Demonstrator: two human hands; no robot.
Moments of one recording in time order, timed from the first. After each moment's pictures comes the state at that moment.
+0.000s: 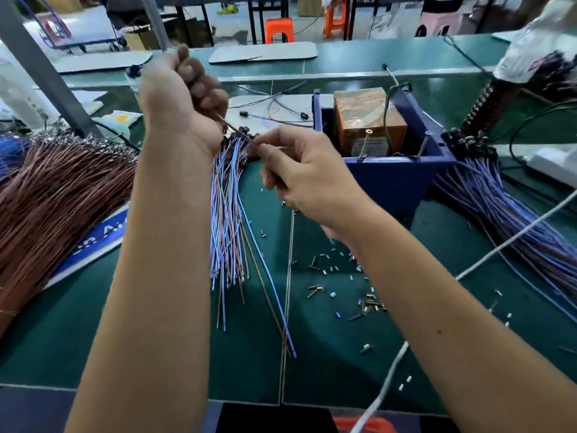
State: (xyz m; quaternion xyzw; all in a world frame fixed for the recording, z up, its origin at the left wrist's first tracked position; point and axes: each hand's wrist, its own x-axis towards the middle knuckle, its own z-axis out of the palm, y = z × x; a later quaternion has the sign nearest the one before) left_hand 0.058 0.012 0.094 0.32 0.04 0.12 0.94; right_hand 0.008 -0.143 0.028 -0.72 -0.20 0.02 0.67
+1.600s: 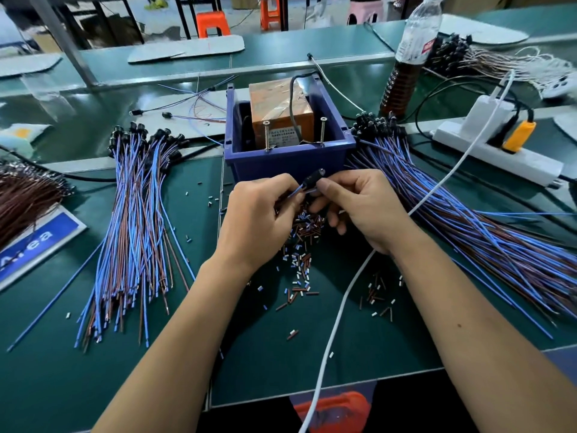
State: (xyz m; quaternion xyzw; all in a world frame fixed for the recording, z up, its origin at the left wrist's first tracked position) left_hand -0.001 -0.116 -0.039 0.85 -0.30 0.24 0.36; right_hand -0.014 -0.312 -0.047 -0.72 -0.05 -0.03 0.69
